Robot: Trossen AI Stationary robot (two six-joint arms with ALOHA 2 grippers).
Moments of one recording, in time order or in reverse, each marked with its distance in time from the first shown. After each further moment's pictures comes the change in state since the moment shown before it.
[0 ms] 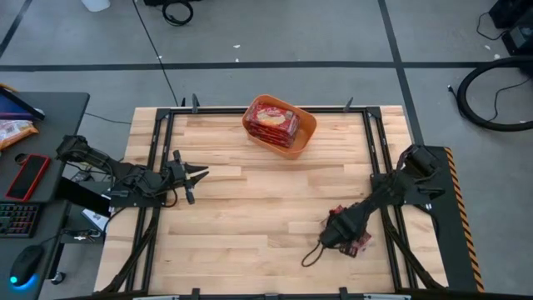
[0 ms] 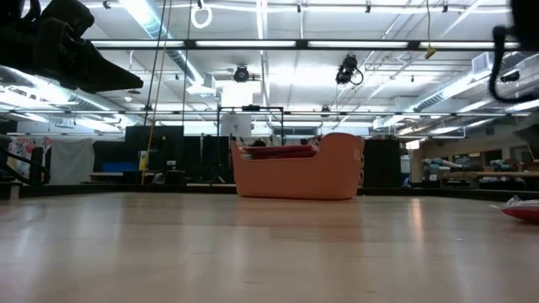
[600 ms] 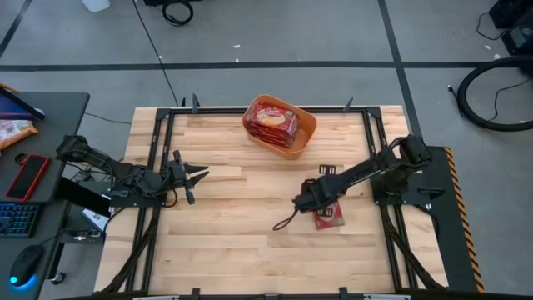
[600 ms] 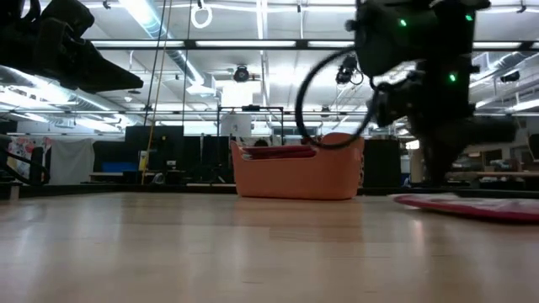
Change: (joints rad) left arm 0.000 0.000 0.000 0.000 0.000 0.000; right arm -0.359 0.001 0.118 -0.047 0.713 -0.604
